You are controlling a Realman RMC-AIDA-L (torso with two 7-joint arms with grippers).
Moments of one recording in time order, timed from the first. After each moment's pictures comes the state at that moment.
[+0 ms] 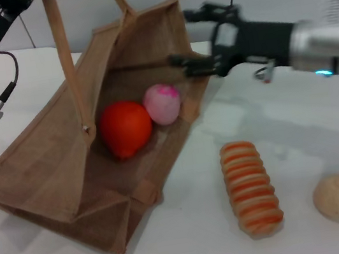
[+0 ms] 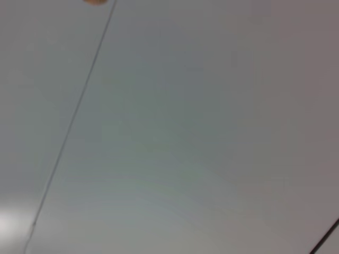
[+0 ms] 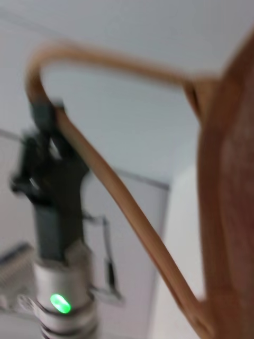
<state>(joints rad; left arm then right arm) -0.70 -2.02 -0.01 0.28 -1.41 -1.59 1.85 0.98 2.02 -0.05 -0.09 -2.29 -1.20 0.62</state>
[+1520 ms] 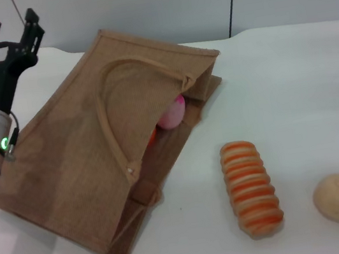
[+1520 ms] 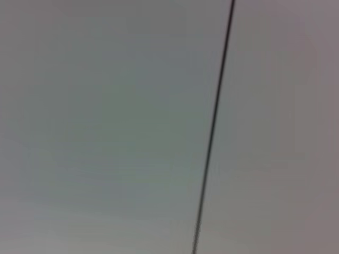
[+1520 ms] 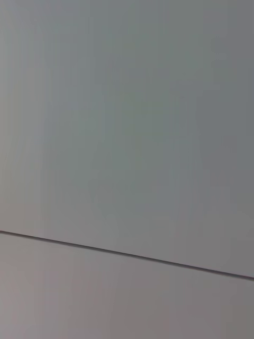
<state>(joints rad) -0.62 -2.04 -0.03 -0.13 -1.80 -1.33 2.82 0.61 2.03 0.32 -0.02 -1.72 -1.28 0.17</state>
